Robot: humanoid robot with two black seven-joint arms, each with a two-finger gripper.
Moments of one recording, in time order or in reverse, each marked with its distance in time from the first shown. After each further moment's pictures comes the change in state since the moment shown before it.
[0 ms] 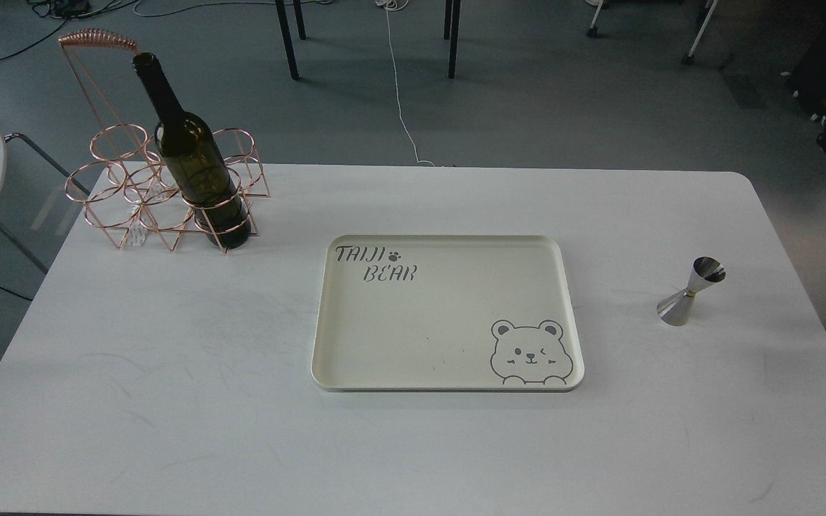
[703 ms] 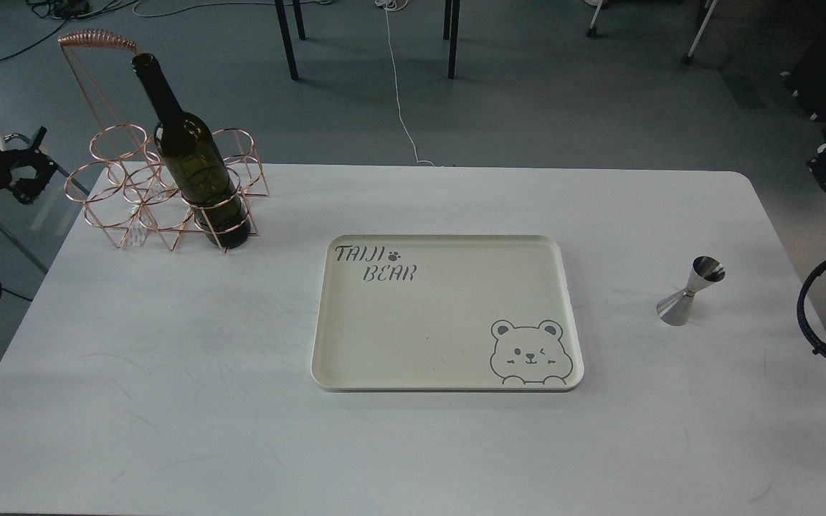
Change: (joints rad) left arm 0.178 -0.264 -0.022 0.187 -0.272 -0.113 0.005; right arm -0.054 0.088 0.002 -0.192 0.508 0.283 -0.040
